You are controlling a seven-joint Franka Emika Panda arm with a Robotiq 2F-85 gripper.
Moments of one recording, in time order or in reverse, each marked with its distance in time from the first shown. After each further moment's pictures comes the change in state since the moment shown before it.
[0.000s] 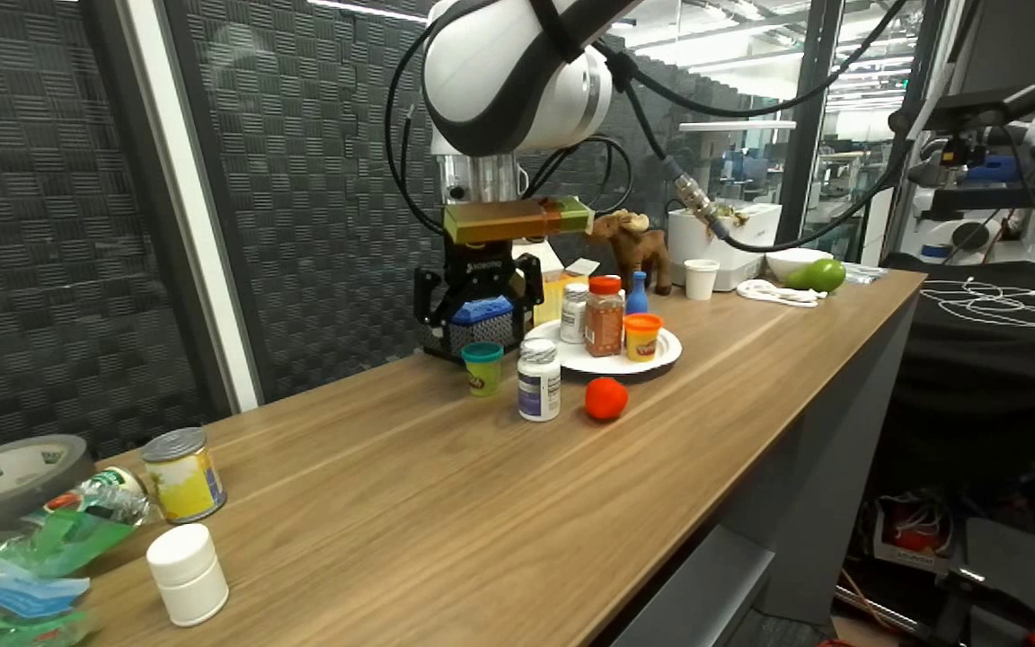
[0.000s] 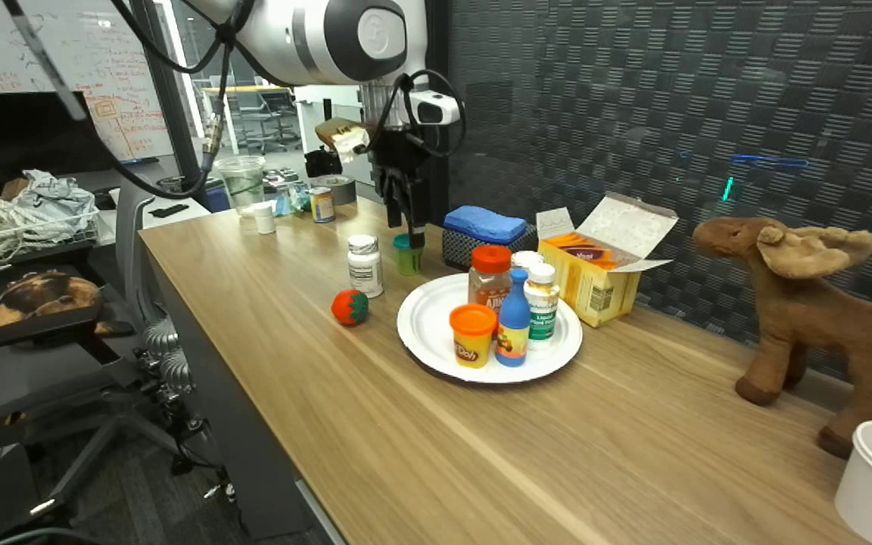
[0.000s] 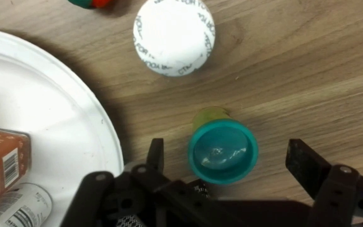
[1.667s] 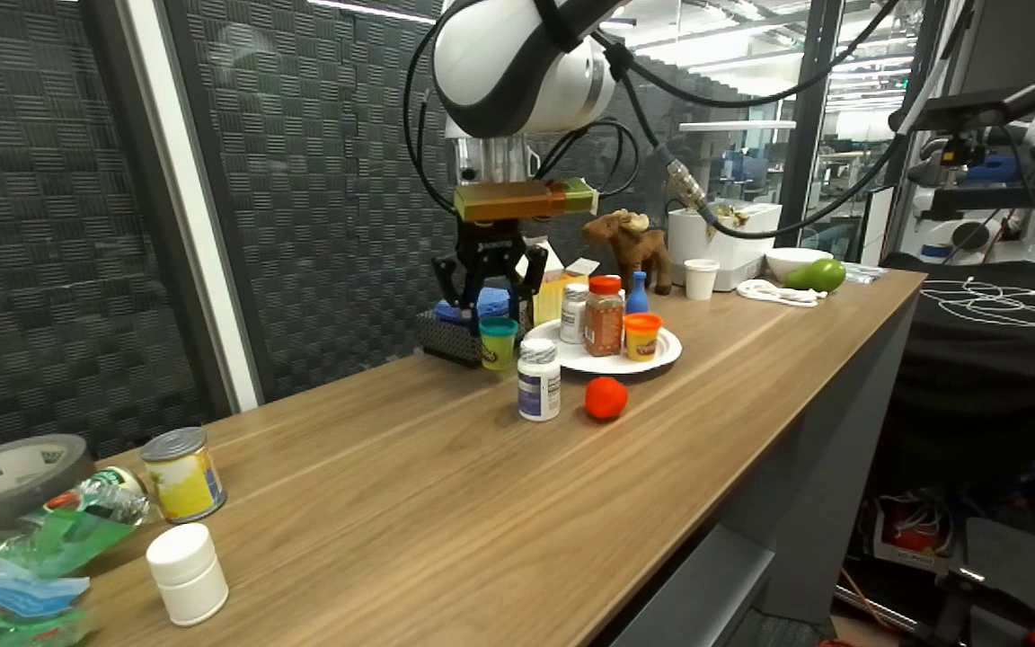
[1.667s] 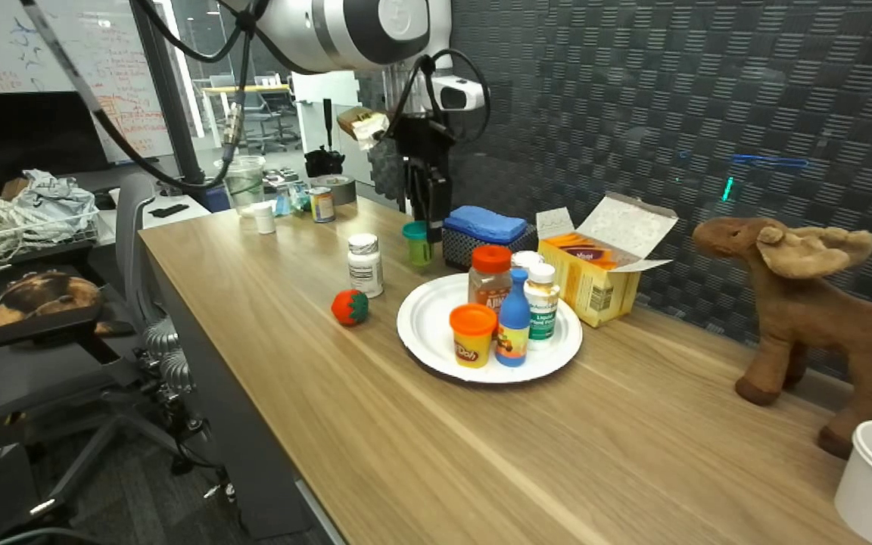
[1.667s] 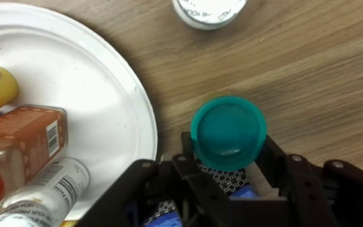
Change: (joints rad) arm 0.009 0.008 -0.068 0.059 0.018 -0.037 0.008
